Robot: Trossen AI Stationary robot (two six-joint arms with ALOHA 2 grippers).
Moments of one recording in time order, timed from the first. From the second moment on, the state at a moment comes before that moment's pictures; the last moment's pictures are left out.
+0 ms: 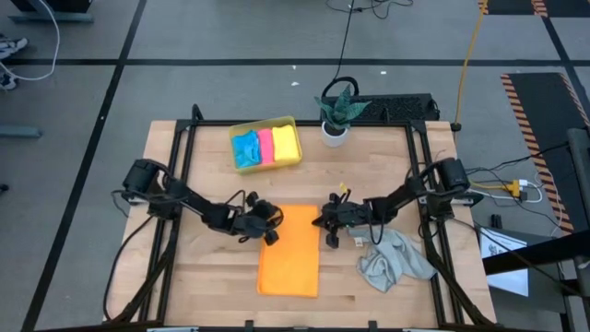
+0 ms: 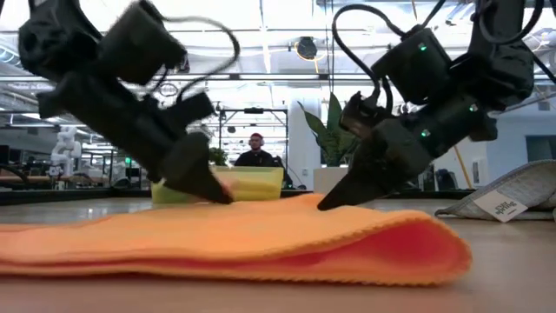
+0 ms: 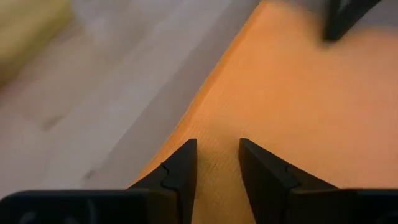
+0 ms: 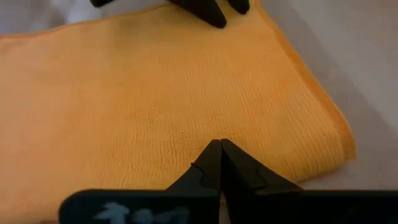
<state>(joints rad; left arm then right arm) -0.26 1.79 0.60 0.41 -0.57 -0.49 0.13 1.86 0.52 0.74 0.13 0.29</state>
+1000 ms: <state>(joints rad) -0.40 1.80 0.75 0.25 -0.49 -0.26 0.25 1.79 0.52 0.79 0.13 0.22</state>
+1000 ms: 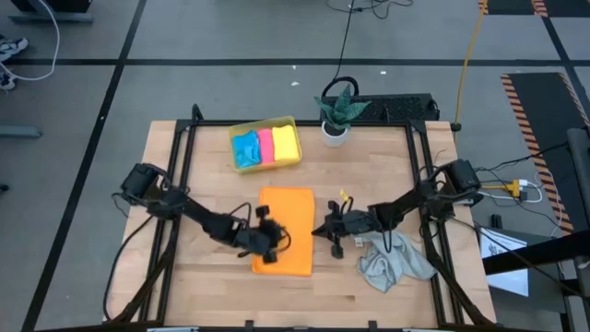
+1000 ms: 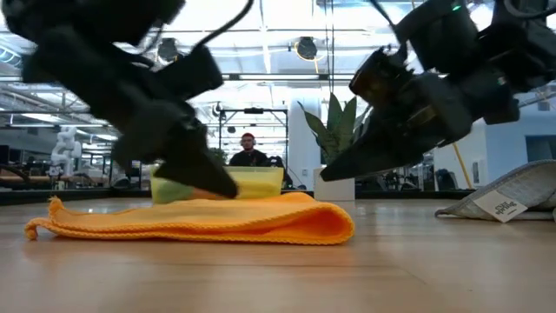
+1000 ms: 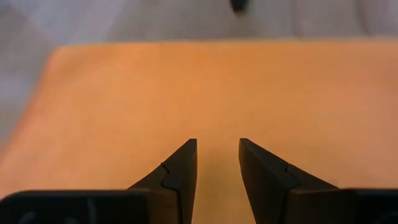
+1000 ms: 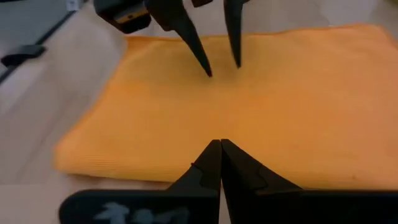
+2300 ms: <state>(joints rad) -0.63 1.79 0.90 -0.34 -0.39 -0.77 0.07 1.80 0.56 0.54 0.16 0.15</state>
